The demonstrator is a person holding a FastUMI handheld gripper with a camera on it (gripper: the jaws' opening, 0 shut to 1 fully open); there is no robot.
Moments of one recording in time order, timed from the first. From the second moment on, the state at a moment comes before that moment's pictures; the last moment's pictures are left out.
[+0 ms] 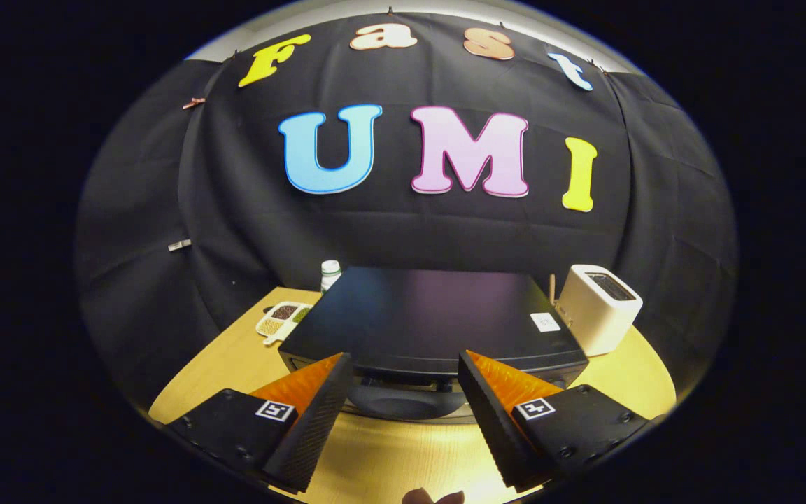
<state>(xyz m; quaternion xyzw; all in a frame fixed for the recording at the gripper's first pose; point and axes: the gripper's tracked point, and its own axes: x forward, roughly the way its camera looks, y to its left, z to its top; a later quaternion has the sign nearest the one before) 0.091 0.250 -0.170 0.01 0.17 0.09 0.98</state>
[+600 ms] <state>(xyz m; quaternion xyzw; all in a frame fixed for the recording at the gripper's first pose) 0.105 0.254 -0.201 0.04 0.22 0.03 0.97</state>
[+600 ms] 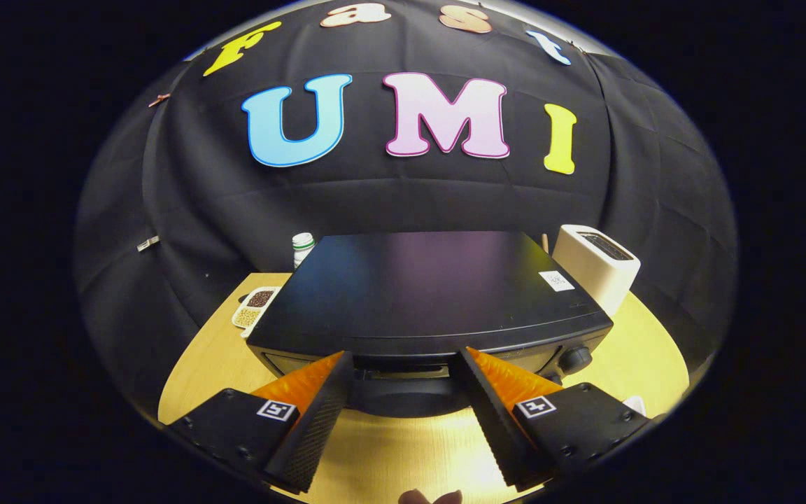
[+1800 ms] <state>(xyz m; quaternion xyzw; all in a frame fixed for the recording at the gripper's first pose) -0.004 0.252 -0.262 0.02 0.30 0.03 0.95</state>
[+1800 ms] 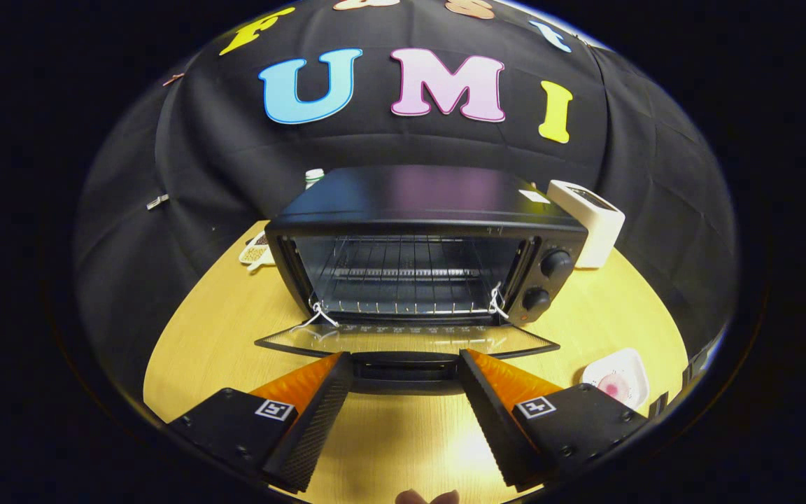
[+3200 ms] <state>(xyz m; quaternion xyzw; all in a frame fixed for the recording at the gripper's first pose) -0.074 0.081 -0.240 0.03 0.38 0.17 0.91</state>
